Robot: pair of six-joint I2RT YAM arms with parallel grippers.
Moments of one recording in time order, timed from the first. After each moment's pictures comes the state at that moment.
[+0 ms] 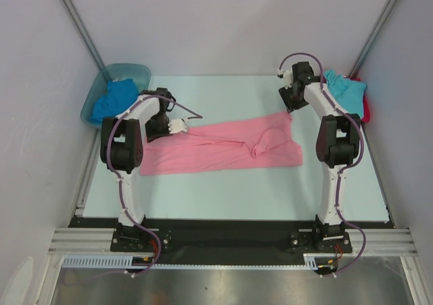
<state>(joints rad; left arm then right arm) -0.14 2.13 1.65 -1.11 -0.18 1.18 0.10 2.22 1.94 -0.74 0.02 -0.33</state>
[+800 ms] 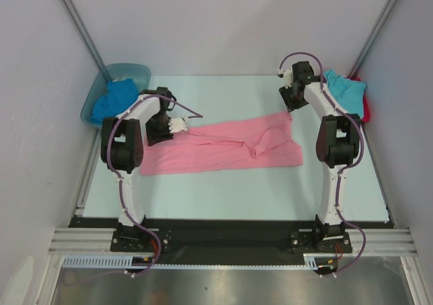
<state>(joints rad) -0.15 2.13 1.67 -1.11 -0.18 1.18 0.10 2.22 1.95 -0.73 0.02 -0.33</state>
